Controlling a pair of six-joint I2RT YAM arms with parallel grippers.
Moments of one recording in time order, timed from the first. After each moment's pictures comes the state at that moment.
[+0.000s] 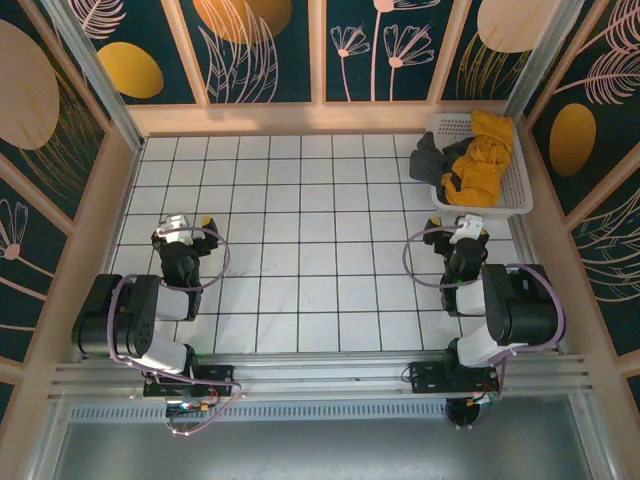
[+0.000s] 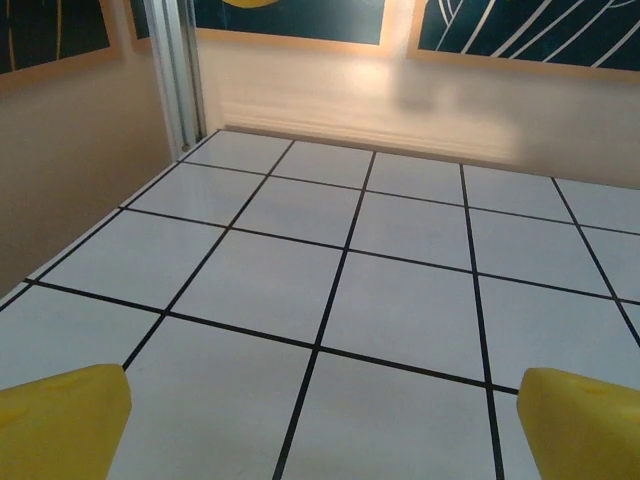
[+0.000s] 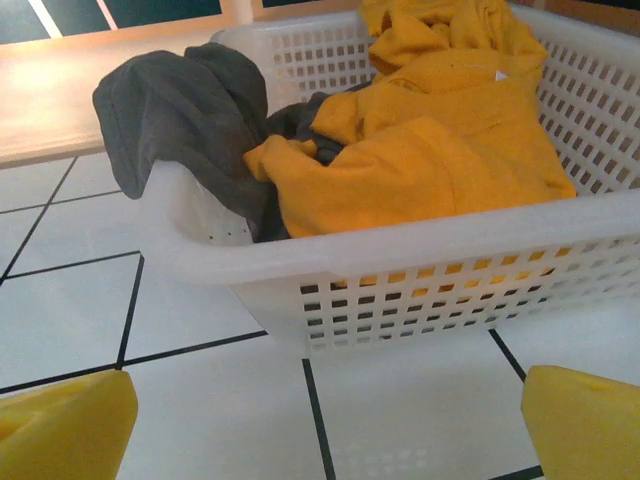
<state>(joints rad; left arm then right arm) -0.03 1.50 0.20 1.15 -0.23 -0.12 0.00 1.53 0.19 1.14 0.16 0.11</state>
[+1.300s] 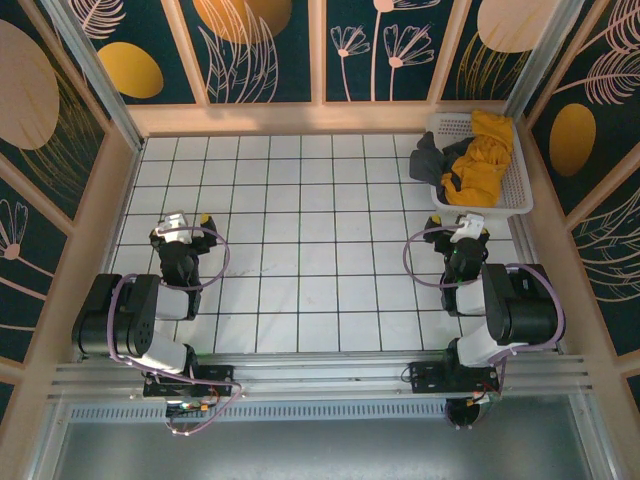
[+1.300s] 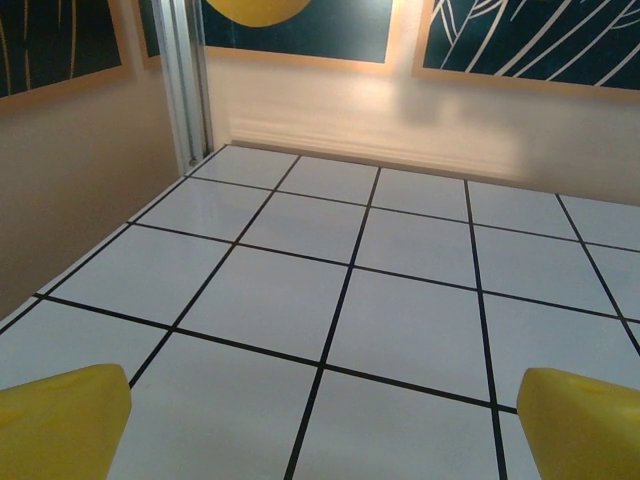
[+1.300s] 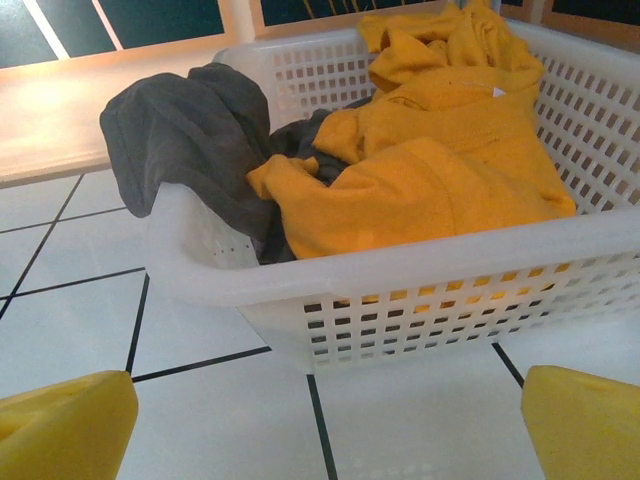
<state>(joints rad) -0.03 1.50 0.20 1.17 -0.25 -0.12 0.00 1.53 0.19 1.16 0.16 0.12</state>
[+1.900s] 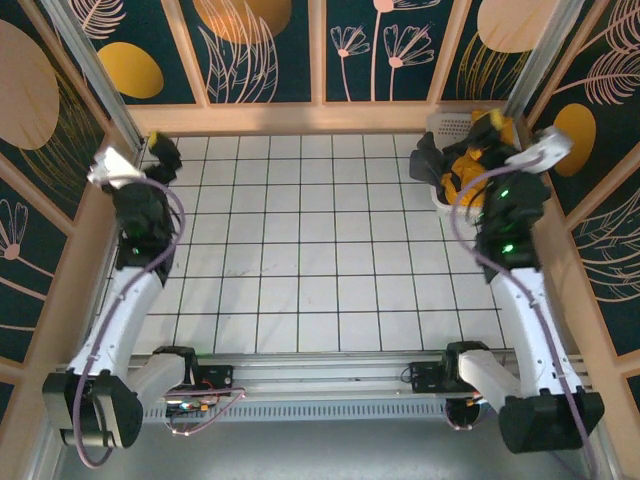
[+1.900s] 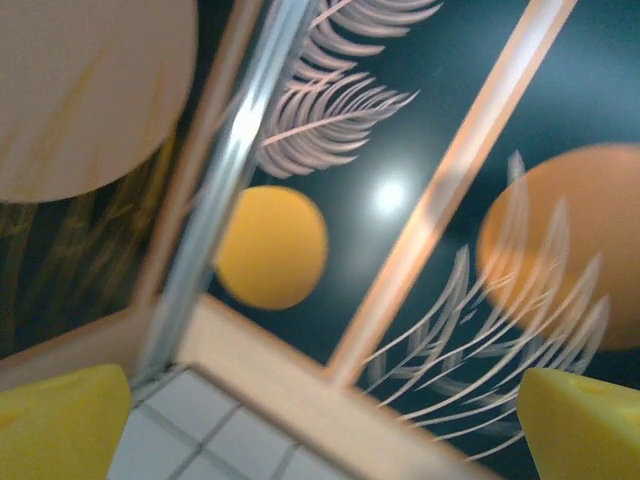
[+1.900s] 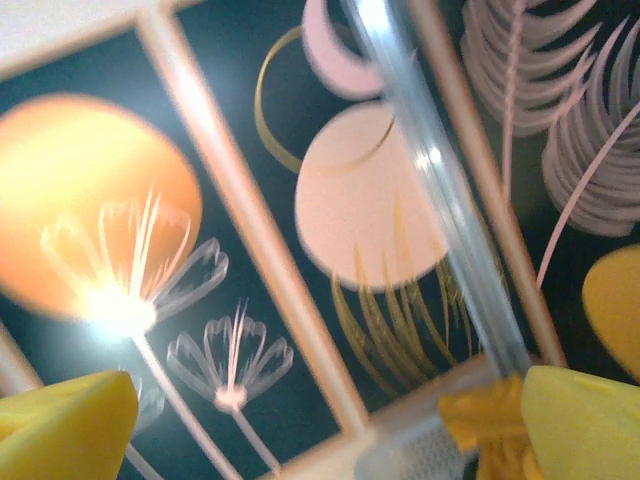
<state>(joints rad) -0.06 1.06 0.90 0.32 -0.41 -0.47 0.02 0.99 1.04 0.18 0.33 0.40</state>
